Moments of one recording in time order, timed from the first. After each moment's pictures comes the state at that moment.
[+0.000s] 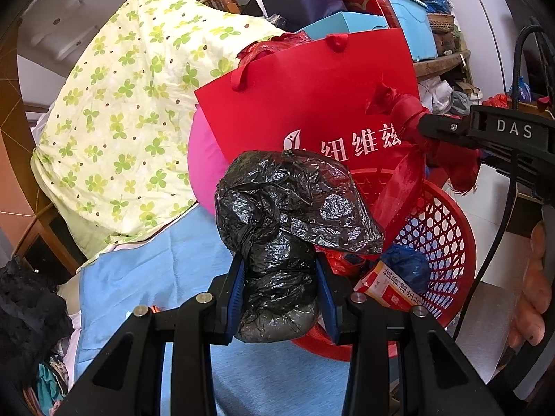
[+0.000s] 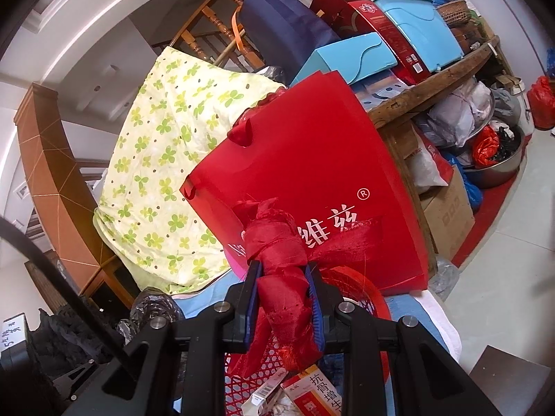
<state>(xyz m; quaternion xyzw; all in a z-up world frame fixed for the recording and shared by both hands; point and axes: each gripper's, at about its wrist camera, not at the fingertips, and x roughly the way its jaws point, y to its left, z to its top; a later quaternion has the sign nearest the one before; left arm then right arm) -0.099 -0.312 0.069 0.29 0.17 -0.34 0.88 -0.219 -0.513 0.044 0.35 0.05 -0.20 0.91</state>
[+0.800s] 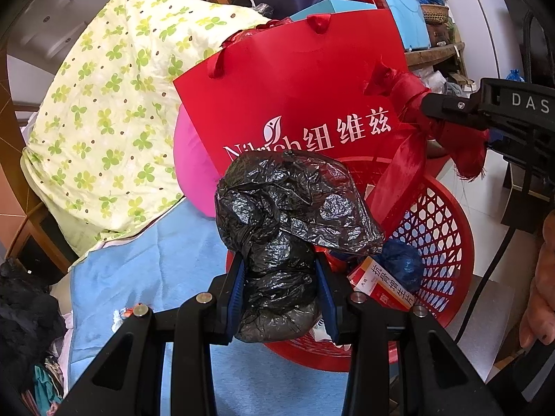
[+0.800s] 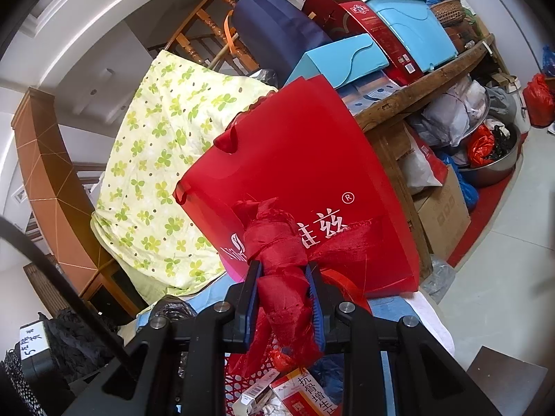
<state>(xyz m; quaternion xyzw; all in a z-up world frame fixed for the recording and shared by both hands) -0.098 -0.336 0.054 0.30 0.19 -0.35 0.87 -0.229 -0.517 0.040 0.35 0.05 -0.21 0.91</state>
